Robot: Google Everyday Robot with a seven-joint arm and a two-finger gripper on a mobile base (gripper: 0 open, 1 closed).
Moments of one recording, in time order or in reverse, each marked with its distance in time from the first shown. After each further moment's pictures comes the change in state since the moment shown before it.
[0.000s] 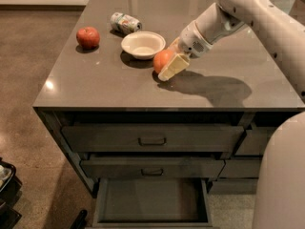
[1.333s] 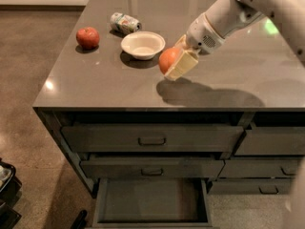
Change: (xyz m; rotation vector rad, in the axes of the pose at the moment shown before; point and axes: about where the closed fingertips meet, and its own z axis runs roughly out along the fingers) arm -0.012 0.039 -0.033 -0.021 0.023 0.004
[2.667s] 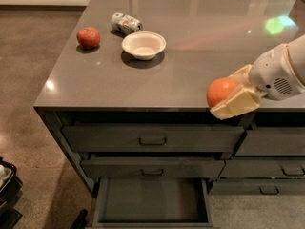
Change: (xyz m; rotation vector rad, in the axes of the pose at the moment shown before) arm 0.079 0.139 -0.094 0.239 0.012 0.236
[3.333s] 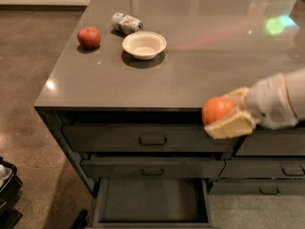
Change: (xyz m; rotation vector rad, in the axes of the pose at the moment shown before) arm 0.023 0.022 0.027 -0.016 -0.119 0.043
